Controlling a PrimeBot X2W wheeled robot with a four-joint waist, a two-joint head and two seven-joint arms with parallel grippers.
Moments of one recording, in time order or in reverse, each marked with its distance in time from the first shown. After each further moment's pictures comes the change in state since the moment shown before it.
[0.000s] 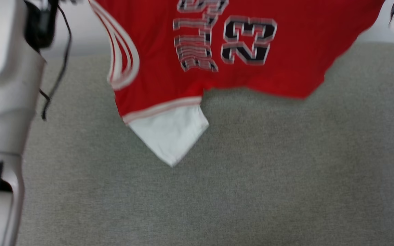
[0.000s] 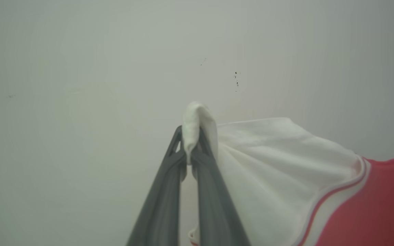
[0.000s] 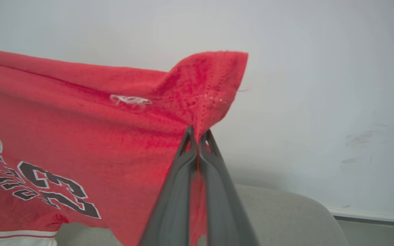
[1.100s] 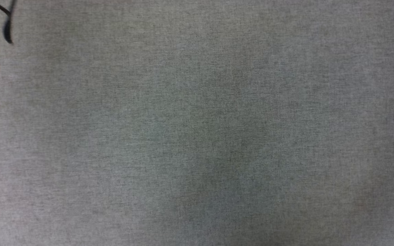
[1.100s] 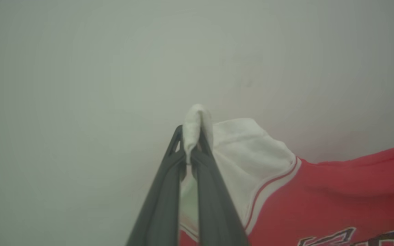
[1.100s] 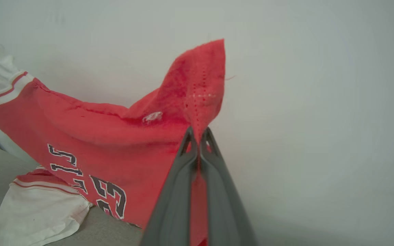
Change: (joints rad) left arm -0.386 -0.011 0.029 0.170 0.000 -0.023 -0.059; right arm -0.502 -0.002 0.304 0.193 0.127 0.000 -0.430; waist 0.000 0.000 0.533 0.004
